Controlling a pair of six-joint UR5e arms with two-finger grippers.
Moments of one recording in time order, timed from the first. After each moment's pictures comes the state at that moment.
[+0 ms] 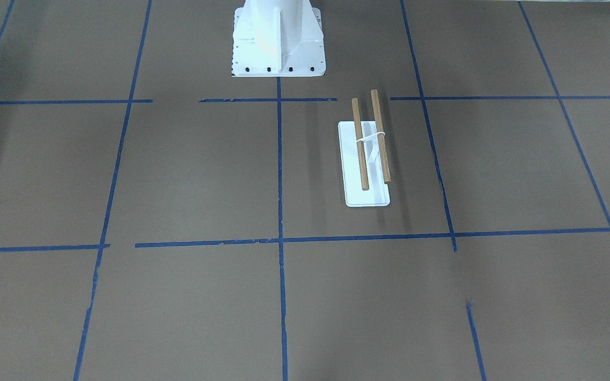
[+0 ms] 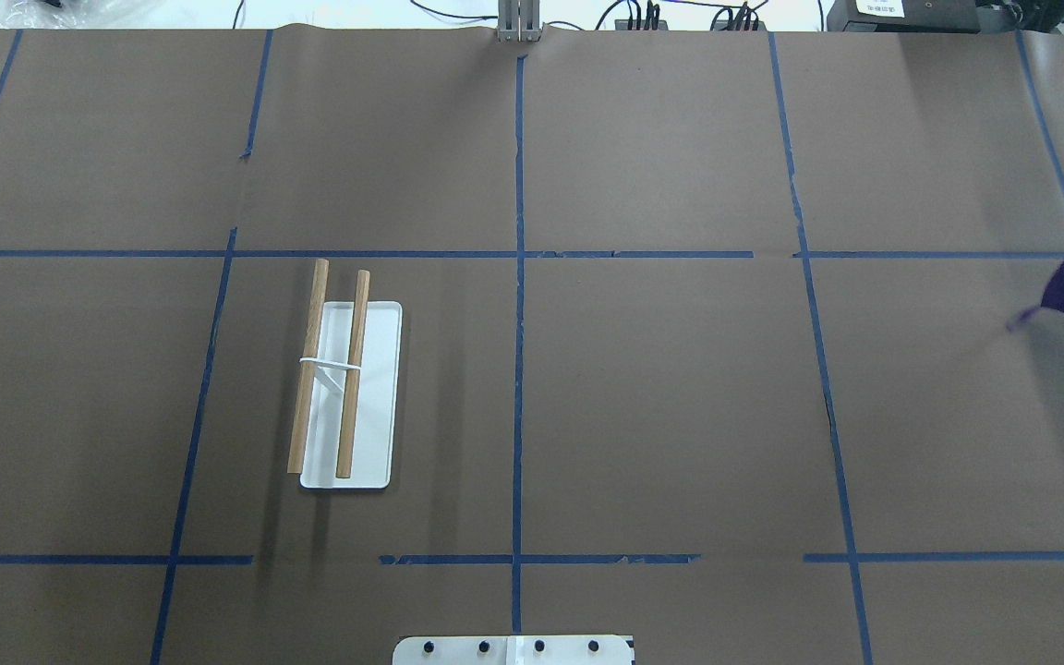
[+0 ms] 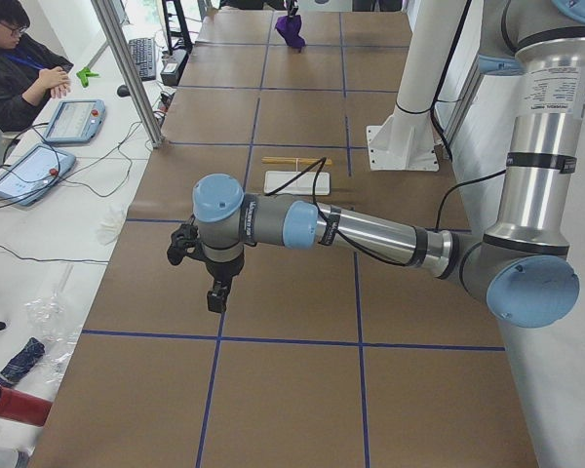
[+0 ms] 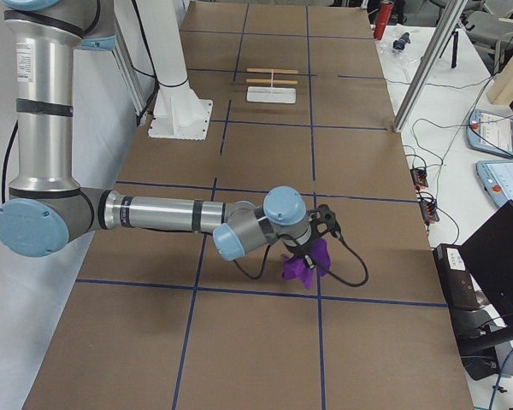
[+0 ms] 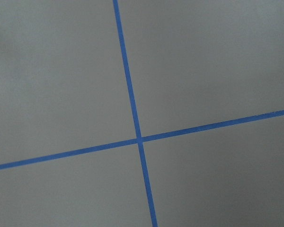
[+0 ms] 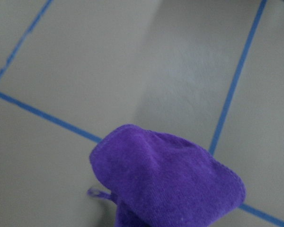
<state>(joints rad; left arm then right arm) -1.59 -1.69 -1.79 -1.52 -2.32 0.03 1.49 -1.60 1.65 -1.06 2.37 0.07</state>
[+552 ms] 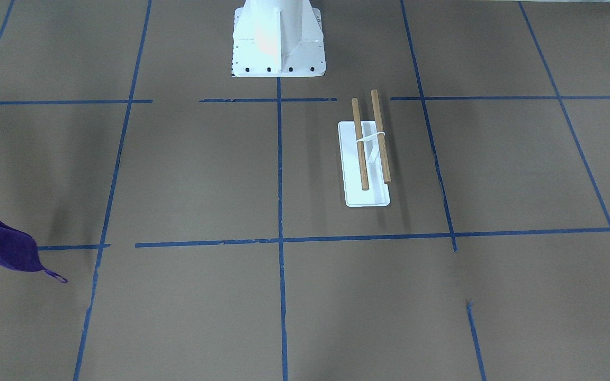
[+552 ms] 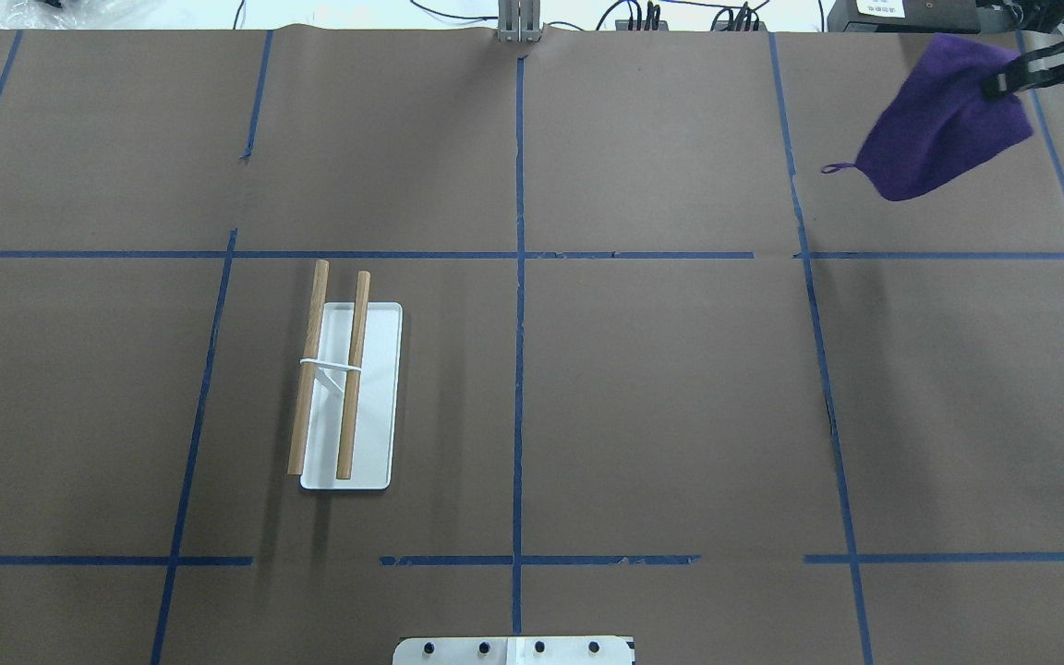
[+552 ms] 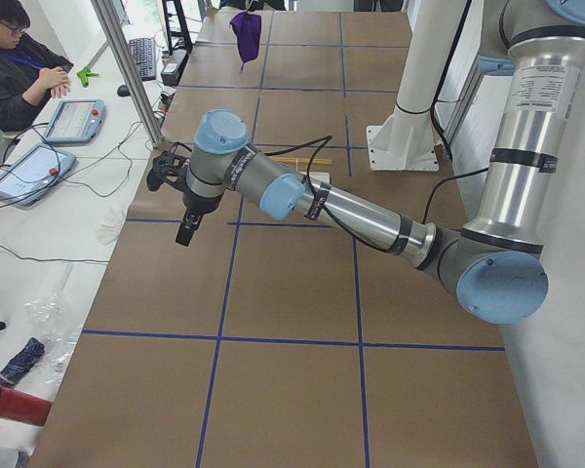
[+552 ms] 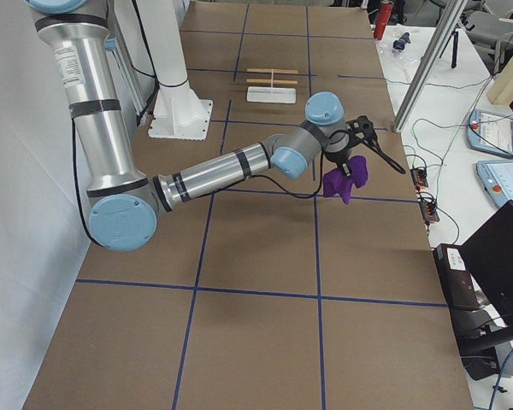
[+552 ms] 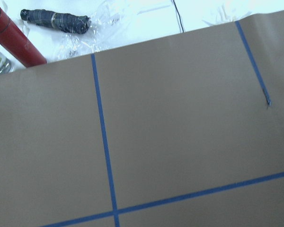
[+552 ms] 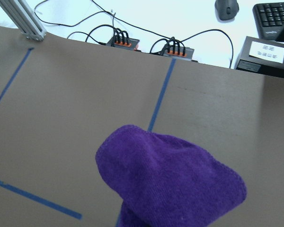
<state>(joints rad) -1.53 -1.73 -1.78 -1.88 -2.32 -0.37 1.23 -1.30 1.75 -1.08 2.23 0.59</state>
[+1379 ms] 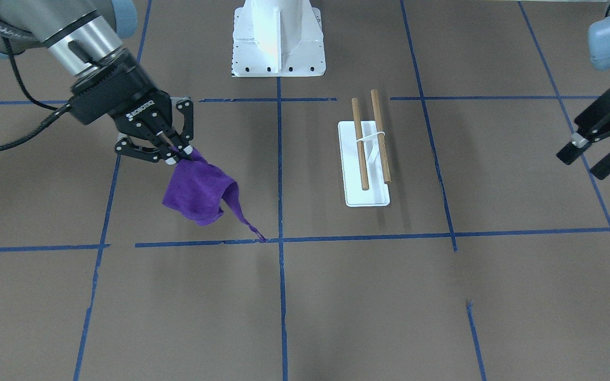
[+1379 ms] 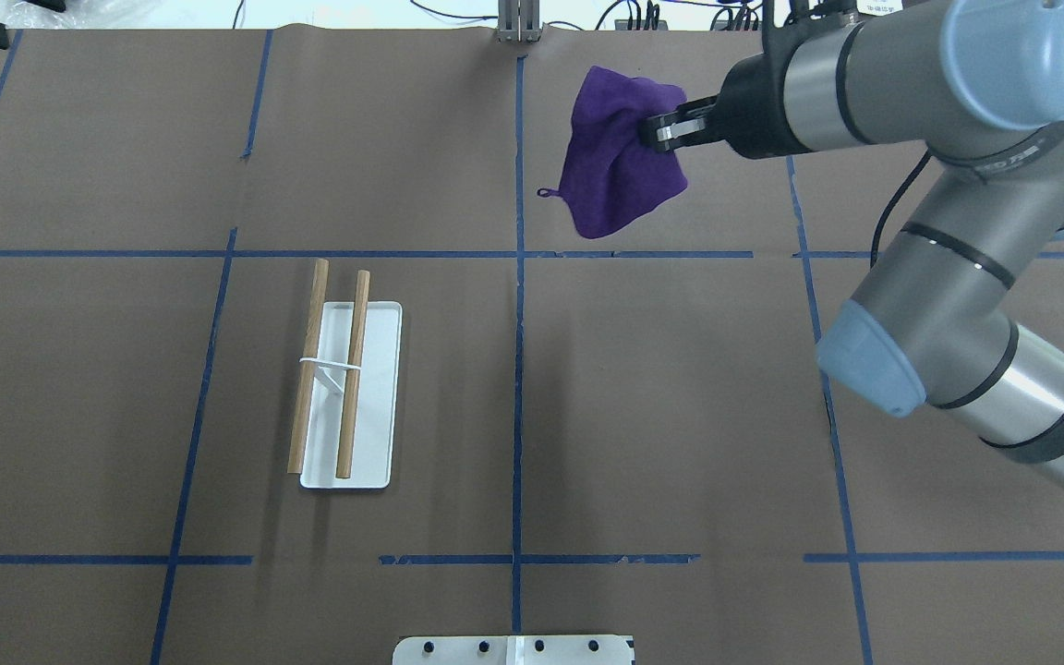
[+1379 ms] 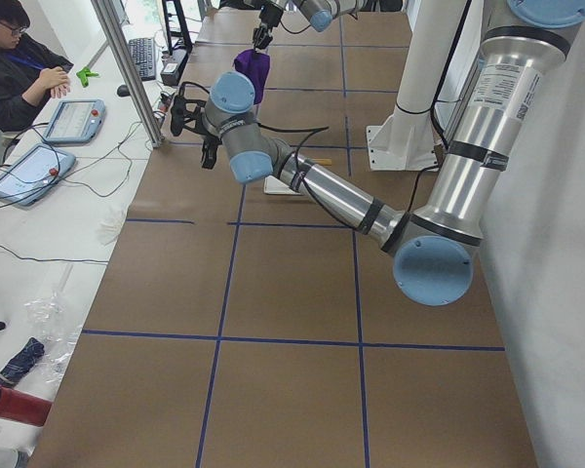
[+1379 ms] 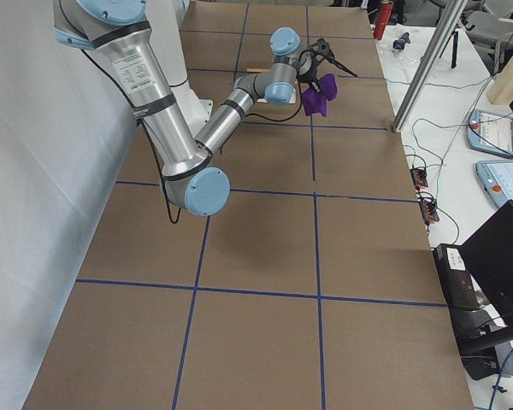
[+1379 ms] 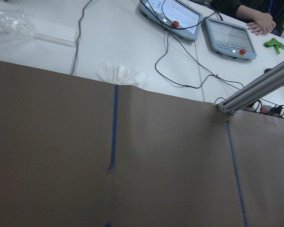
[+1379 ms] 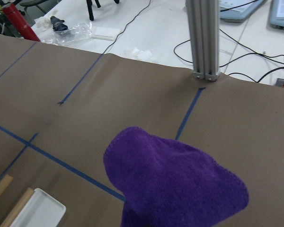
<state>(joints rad) -1.27 -1.93 -1.77 -2.27 -2.41 -1.19 0.80 -1.05 1.91 -1.08 1.91 0.82</state>
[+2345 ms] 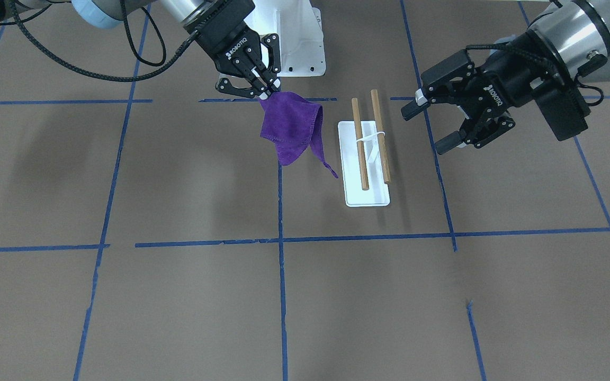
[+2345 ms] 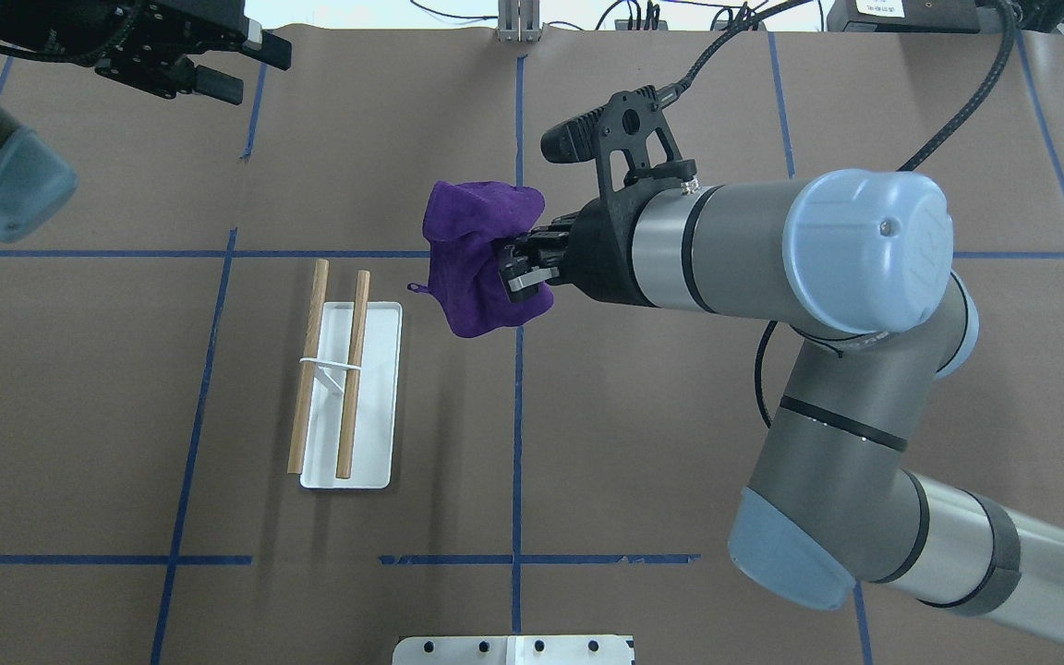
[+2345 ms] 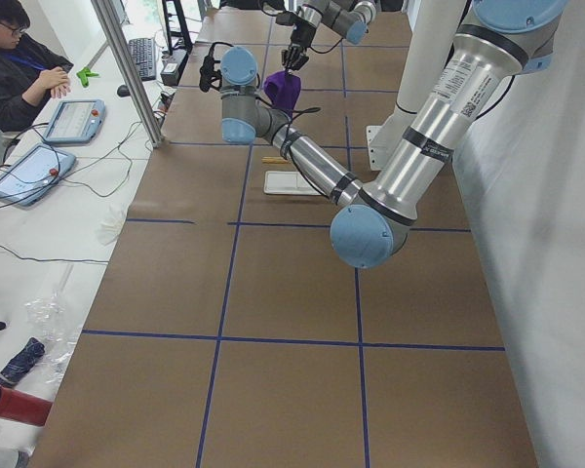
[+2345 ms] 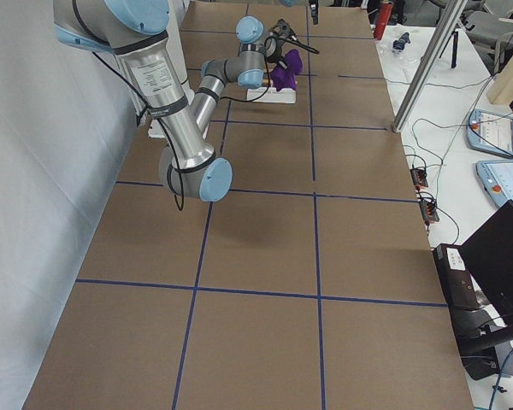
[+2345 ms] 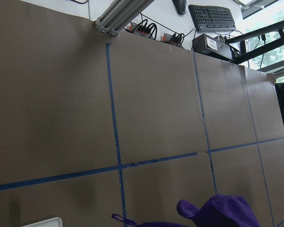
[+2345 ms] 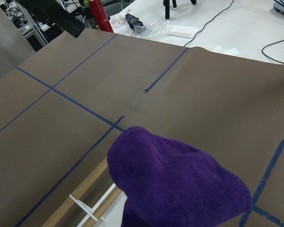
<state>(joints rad) -1.10 -2.10 -1.67 -2.59 -2.48 -1.41 0.53 -1.00 1.99 -1.08 1.69 0.78</state>
